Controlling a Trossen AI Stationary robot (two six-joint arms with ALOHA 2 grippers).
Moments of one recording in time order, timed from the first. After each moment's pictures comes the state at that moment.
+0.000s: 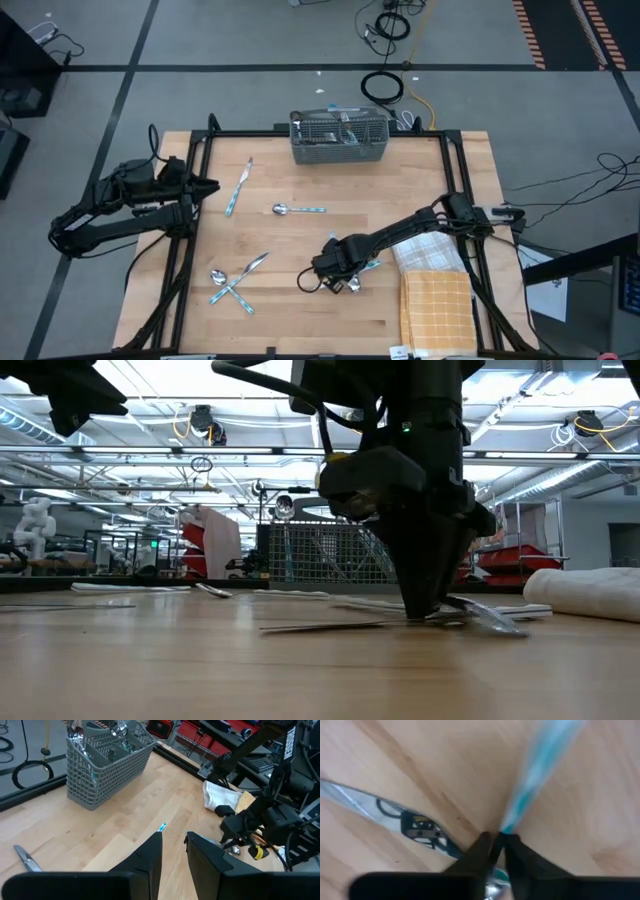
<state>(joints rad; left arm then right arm) 0.33 0.21 0.69 -0.82 0.07 -0.38 0.30 2.19 1.56 -0.93 -0.04 1.04</state>
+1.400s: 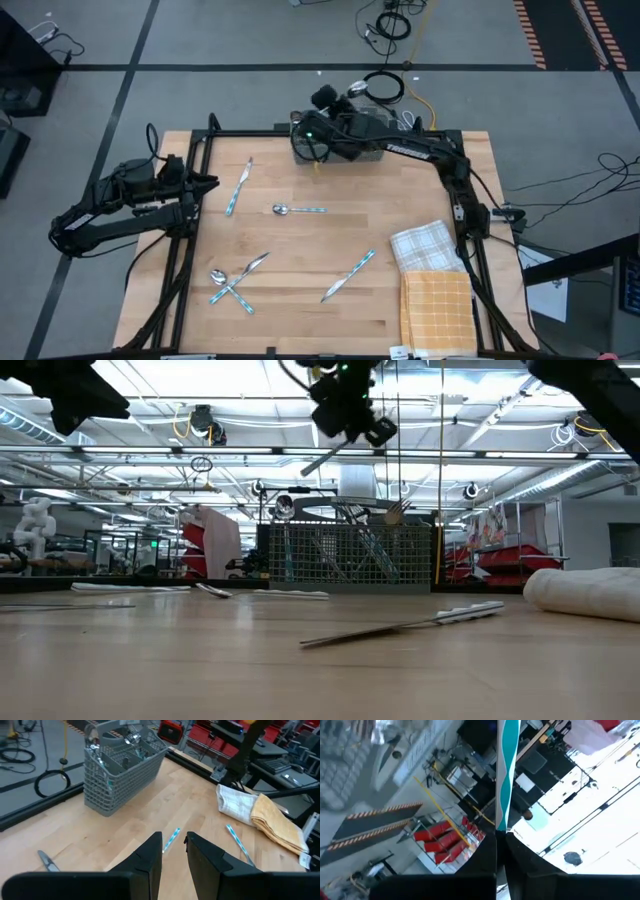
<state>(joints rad) 0.33 0.21 0.69 -0.82 0.00 -0.33 -0.26 2.11 2.22 -1.07 1.20 -1.34</state>
